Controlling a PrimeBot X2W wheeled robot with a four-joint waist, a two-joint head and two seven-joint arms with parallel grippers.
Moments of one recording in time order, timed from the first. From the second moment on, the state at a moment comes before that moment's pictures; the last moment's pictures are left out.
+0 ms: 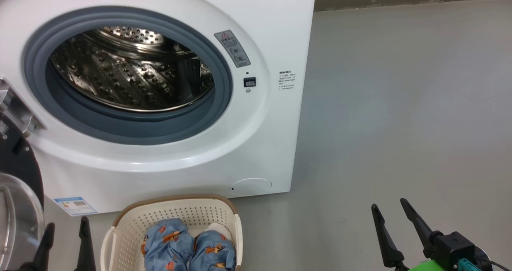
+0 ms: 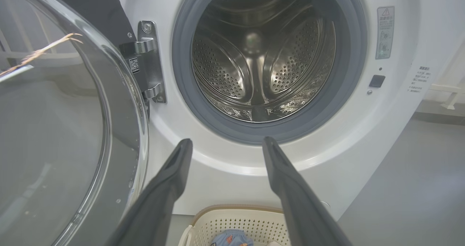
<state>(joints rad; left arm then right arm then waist) 0.10 0.11 0.15 0.10 -0.27 -0.14 -0.26 0.06 -0.05 0.00 0.12 0.12 0.13 -0.25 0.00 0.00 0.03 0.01</state>
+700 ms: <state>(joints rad) 0.10 0.12 0.10 0.11 -0.29 -0.14 -0.26 0.06 -0.05 0.00 0.13 0.12 0.13 -0.25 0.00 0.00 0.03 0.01</state>
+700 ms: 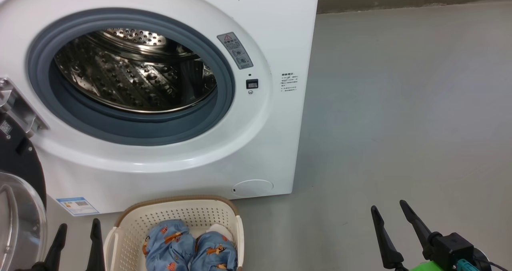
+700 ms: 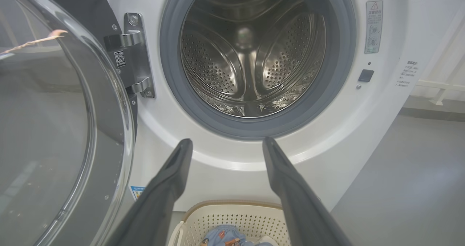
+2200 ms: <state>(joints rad) -0.24 0.35 -0.21 0.39 -0.61 -0.14 -0.26 -0.11 -0.05 0.09 0.04 0.15 0.13 -0.25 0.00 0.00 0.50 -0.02</state>
